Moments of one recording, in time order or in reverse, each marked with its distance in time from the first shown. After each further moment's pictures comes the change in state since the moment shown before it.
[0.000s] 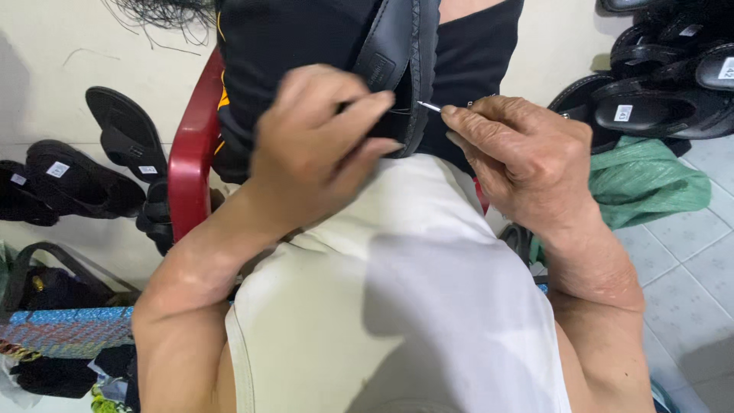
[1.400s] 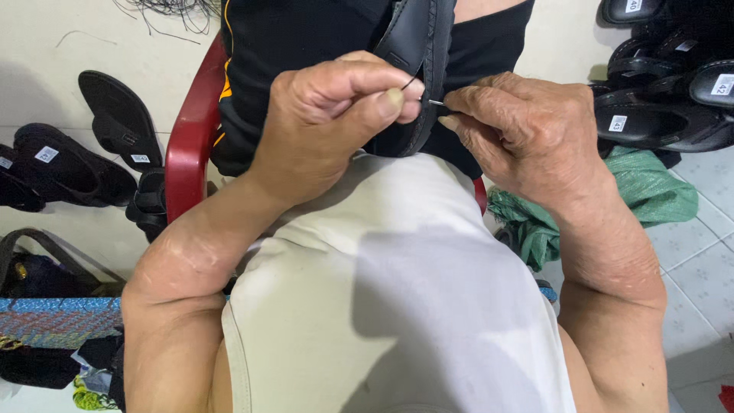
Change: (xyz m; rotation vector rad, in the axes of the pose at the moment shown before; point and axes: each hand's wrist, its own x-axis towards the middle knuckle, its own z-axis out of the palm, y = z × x) left_hand 0.011 0.004 0.017 -0.951 0.059 -0.516; right_hand 0.030 0.015 -0.006 0.032 -0.179 -0.062
